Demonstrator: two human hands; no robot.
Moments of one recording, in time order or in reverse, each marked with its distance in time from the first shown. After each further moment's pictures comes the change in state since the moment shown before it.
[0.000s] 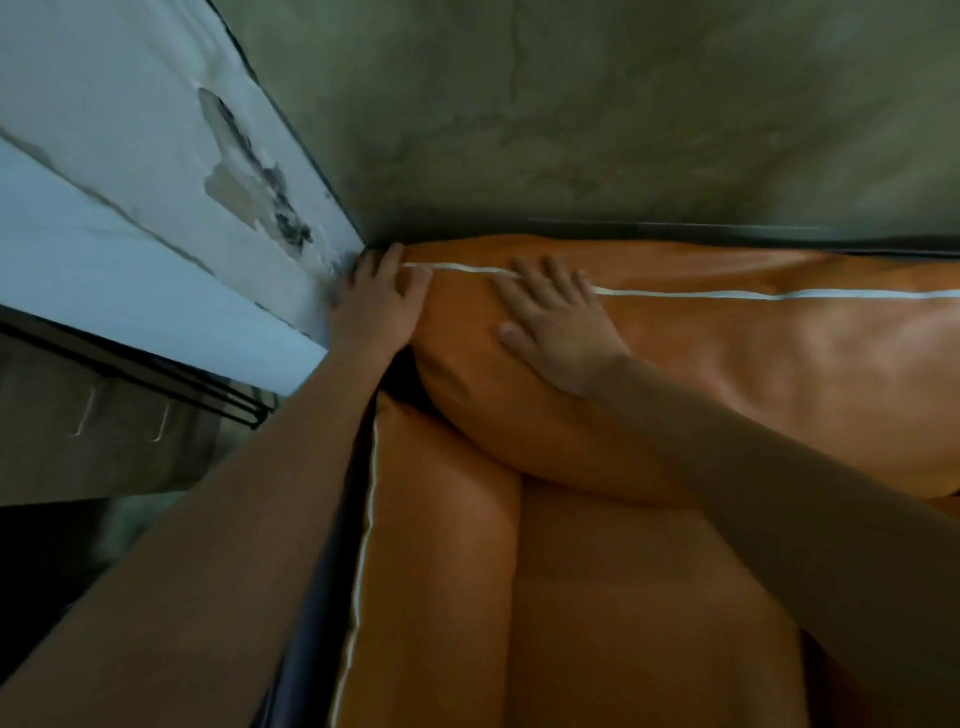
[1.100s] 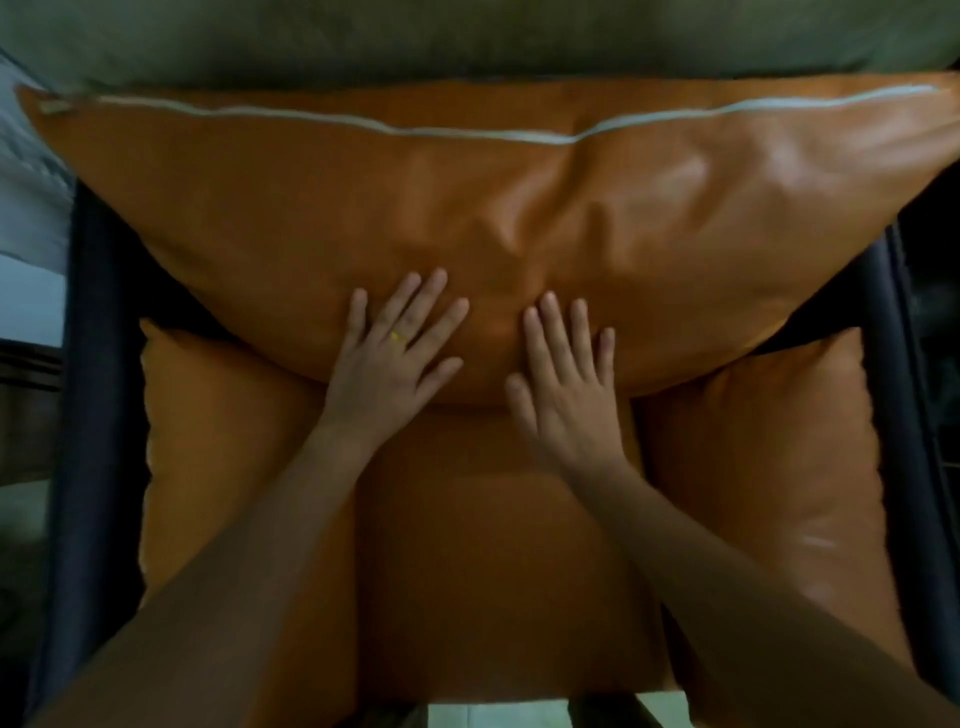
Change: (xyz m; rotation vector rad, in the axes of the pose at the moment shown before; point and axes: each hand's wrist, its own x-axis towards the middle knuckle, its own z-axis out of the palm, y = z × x) left_hand -0.164 0.099 0.184 0.288 0.329 0.928; right_hand -0.223 0.102 0.143 0.041 0.433 0.275
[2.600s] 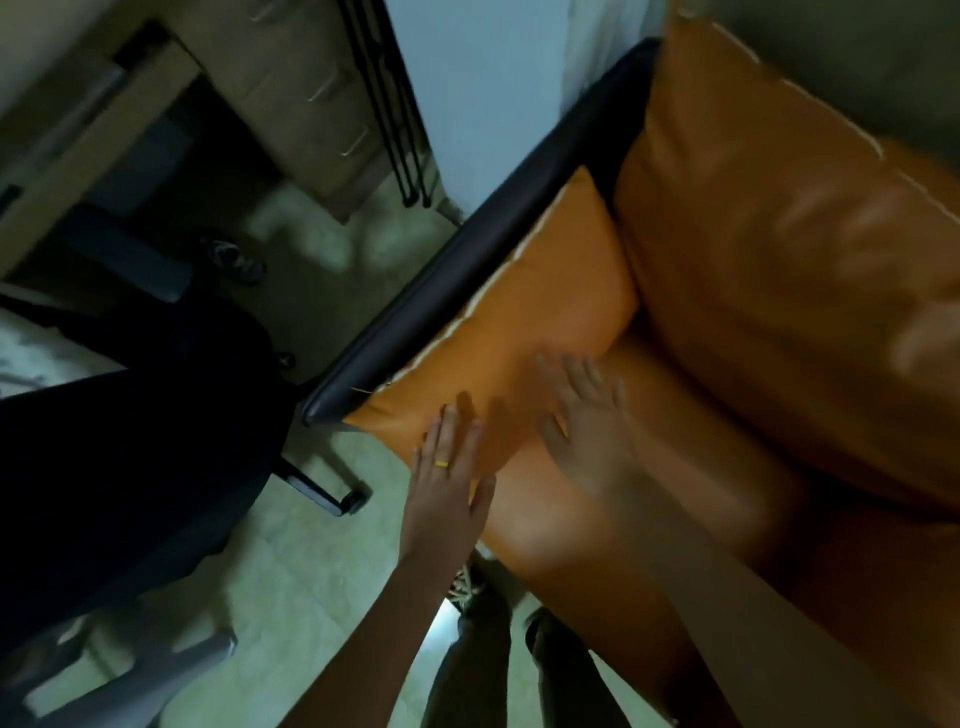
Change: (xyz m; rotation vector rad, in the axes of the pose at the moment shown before) left_hand -0.321 0.178 -0.124 -0.345 -0.133 -1.281; right_hand -0.100 -0.213 -0.025 0.182 -0.704 -0.532
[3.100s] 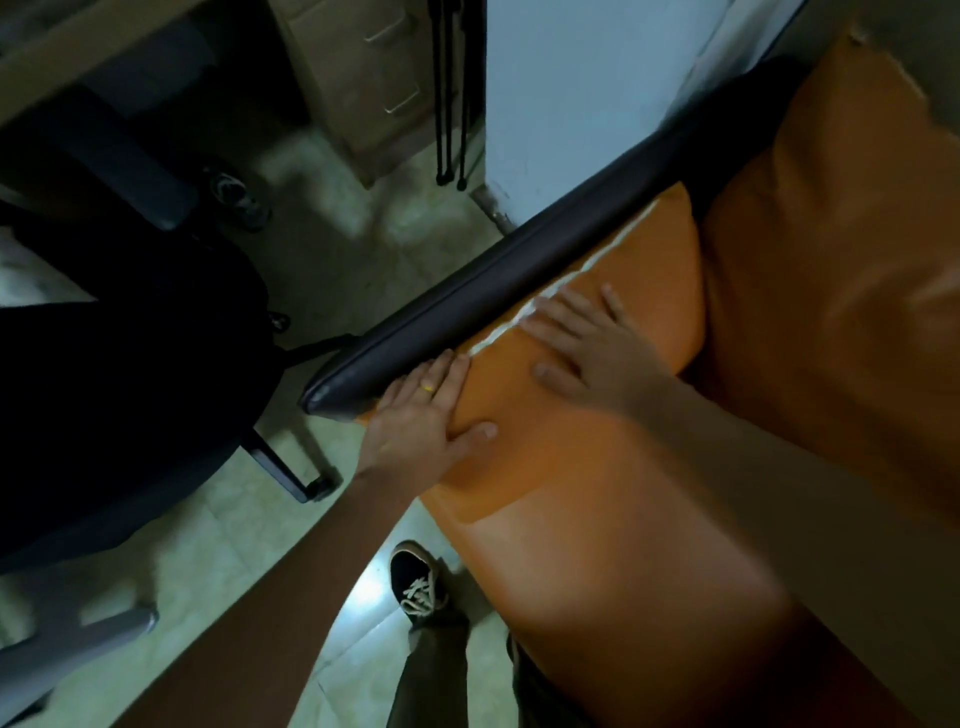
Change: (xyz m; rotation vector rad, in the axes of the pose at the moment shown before) left_hand 0.092 -0.073 -0.025 0.163 -0.120 -0.079; right_hand 0.152 0.014 0.001 -0.525 -0.106 -0.514
